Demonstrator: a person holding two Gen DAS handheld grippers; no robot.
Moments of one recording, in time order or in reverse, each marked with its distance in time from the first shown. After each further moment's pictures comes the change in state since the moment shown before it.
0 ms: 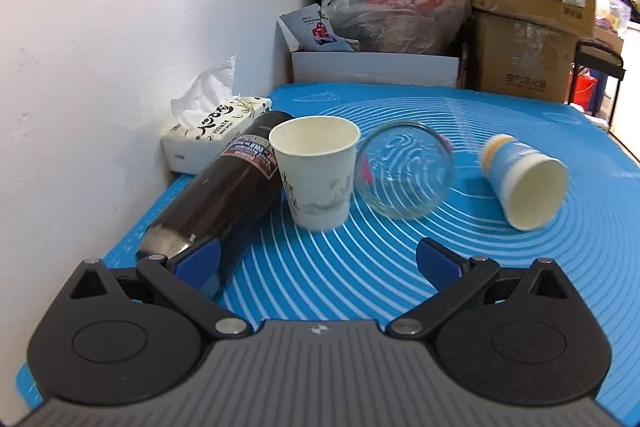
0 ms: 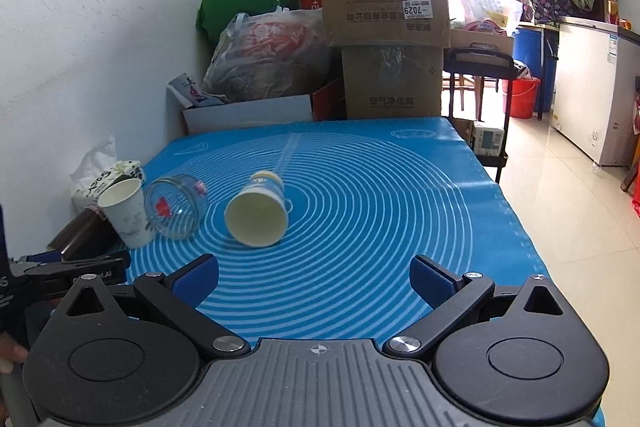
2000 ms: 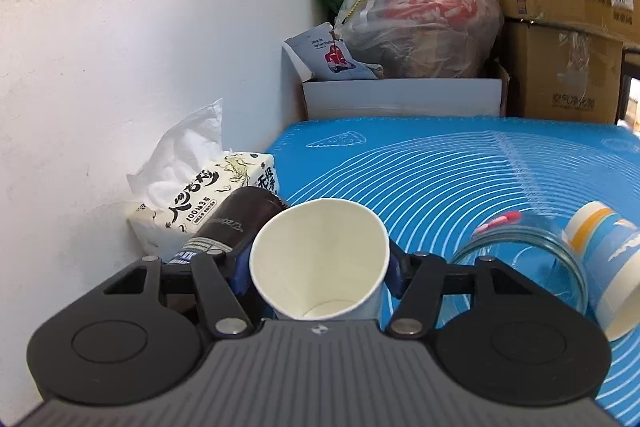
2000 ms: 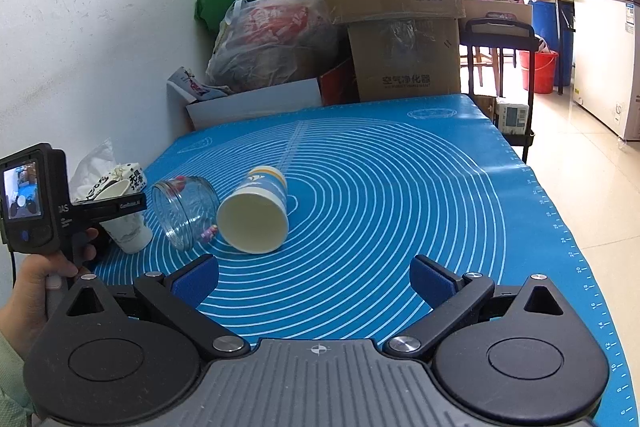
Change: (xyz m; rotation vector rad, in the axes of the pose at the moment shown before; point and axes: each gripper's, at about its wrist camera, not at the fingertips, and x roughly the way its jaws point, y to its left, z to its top) left arm 0.085 -0.003 0.051 0.029 -0.076 0.058; right arm 0.046 -0.021 0.008 0.058 0.042 0.078
